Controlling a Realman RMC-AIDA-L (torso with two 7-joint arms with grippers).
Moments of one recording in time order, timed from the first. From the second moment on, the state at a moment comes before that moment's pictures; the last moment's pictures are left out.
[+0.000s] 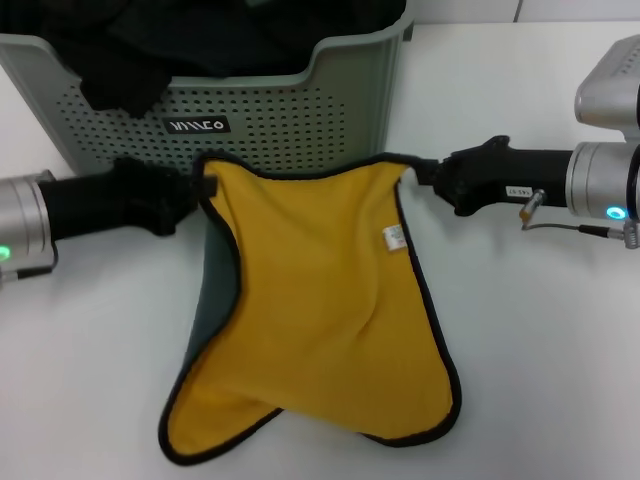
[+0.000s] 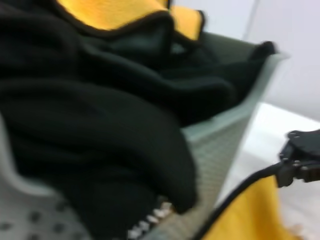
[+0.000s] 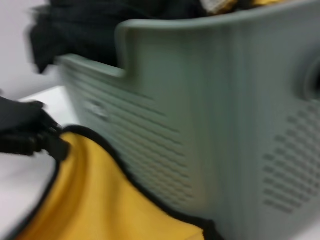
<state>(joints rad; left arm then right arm) -0.45 -1.98 0.97 0.60 1.72 1.31 -1.38 0.56 2.02 -1.48 -0.75 1.62 0.93 -1.55</state>
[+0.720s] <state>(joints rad) -0.22 -1.99 1.06 0.90 1.38 2.03 -1.68 0.16 1.96 -1.15 -1.50 1.77 1.80 -1.20</state>
